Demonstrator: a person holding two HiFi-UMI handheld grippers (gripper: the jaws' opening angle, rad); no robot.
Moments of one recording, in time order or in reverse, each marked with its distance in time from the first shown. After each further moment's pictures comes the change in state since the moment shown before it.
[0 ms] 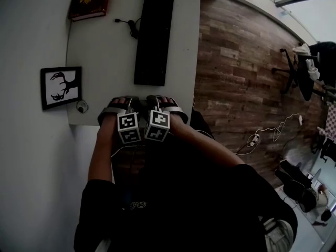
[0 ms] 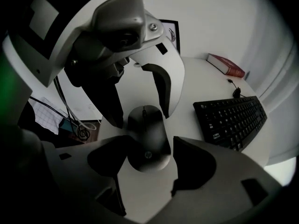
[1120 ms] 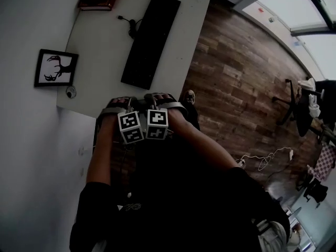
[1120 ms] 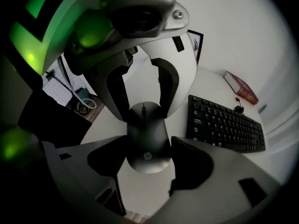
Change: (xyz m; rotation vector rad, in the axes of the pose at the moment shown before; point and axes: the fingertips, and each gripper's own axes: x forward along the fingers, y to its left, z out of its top) left arm 0.004 0.020 0.076 -0.269 0.122 0.080; right arm -0.037 -0.030 -0.063 -0.392 -0.027 0.077
